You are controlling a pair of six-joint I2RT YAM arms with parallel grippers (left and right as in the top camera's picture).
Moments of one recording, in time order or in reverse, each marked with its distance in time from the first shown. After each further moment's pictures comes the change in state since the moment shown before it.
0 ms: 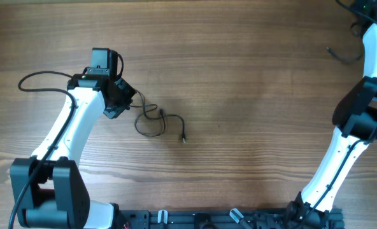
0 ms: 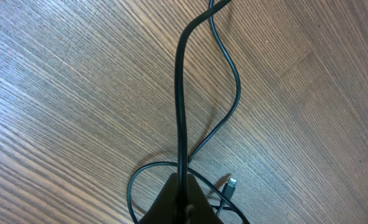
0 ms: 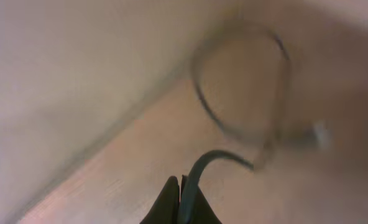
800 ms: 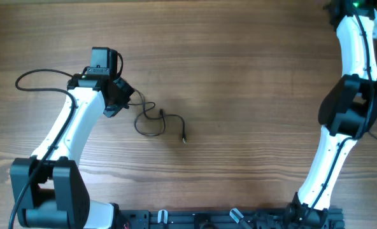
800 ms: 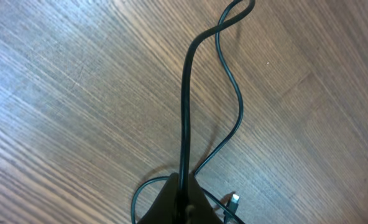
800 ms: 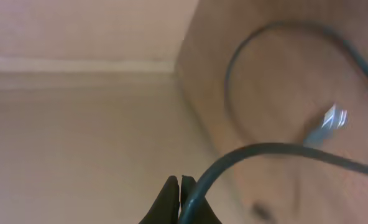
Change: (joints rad) left arm 0.000 0.000 0.000 0.024 -0.061 0.000; right arm 0.130 -0.003 -0.004 0.001 0.613 1.533
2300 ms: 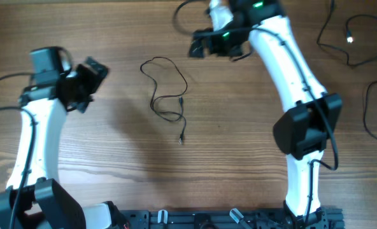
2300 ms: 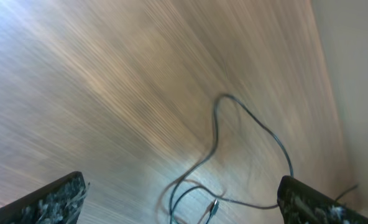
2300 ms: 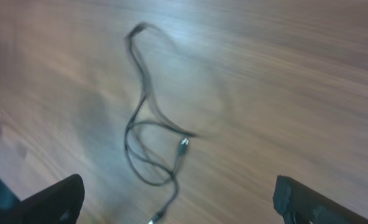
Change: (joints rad) left arm 0.325 -0.112 0.000 0.116 0.344 0.139; right arm 0.613 -0.238 -0.071 -0.721 -1.173 -1.804
